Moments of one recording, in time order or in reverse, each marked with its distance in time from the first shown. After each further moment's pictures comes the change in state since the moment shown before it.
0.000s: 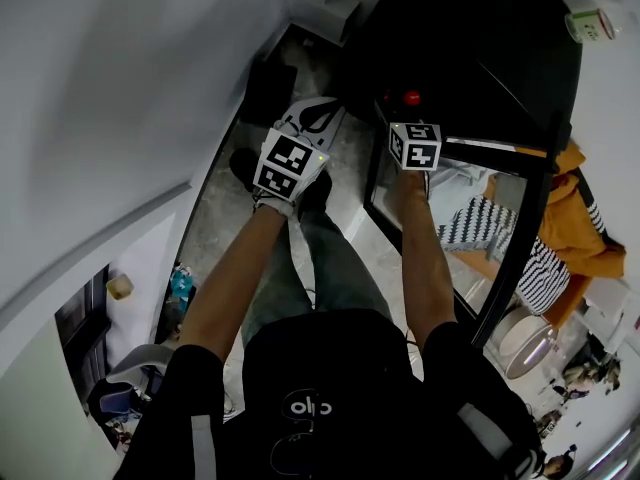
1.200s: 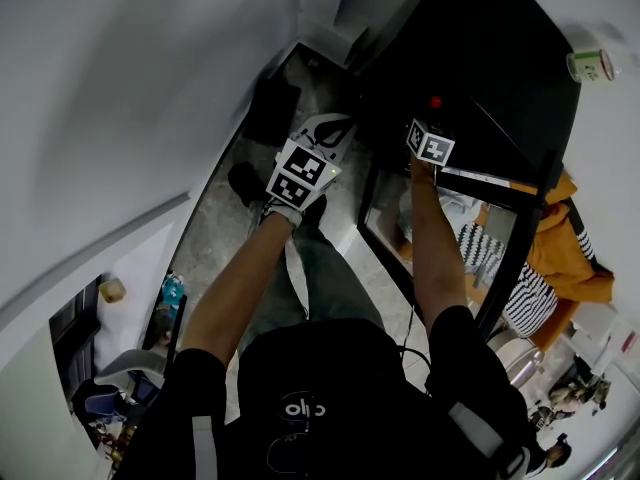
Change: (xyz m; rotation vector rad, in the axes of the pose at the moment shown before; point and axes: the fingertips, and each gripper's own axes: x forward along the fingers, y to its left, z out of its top) left arm 0.021 0.012 0.013 -0.015 -0.001 -0.019; right arm 0.060 -0.096 0.006 0.126 -0.022 -0.134
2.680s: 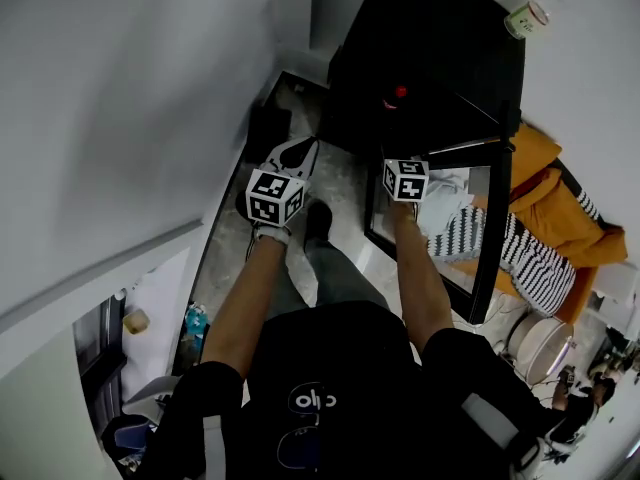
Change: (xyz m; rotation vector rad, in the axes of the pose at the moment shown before) left arm -0.082 -0.020 0.001 -0.149 -0.037 0.090; right arm -0.152 0.073 -0.011 -0.033 -0.036 0.027
